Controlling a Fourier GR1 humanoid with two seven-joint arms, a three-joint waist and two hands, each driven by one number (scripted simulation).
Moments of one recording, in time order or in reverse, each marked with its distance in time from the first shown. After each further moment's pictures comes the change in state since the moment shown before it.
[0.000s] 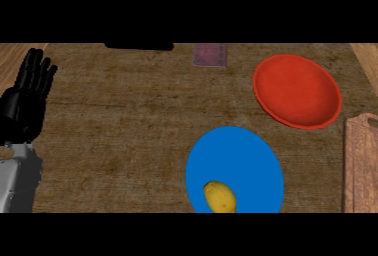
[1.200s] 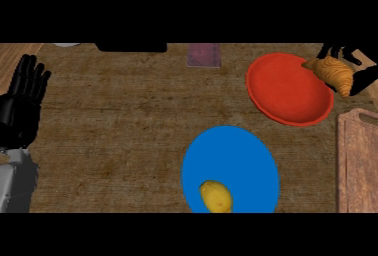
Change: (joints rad) left arm 0.034 0.002 0.025 0.003 -0.002 0.003 -0.017; right arm -0.188 0.465 0.283 0.012 0.127 -0.103 0.256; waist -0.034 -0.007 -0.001
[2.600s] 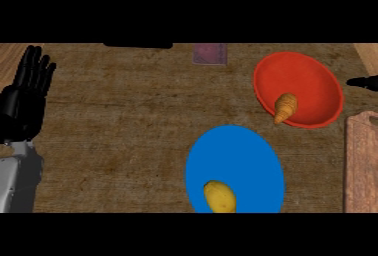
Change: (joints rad) left arm -0.048 -0.009 -0.016 -0.005 -0.006 0.001 0.019; right arm 0.003 -0.075 -0.436 0.286 -0.359 -0.078 0.029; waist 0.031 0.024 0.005
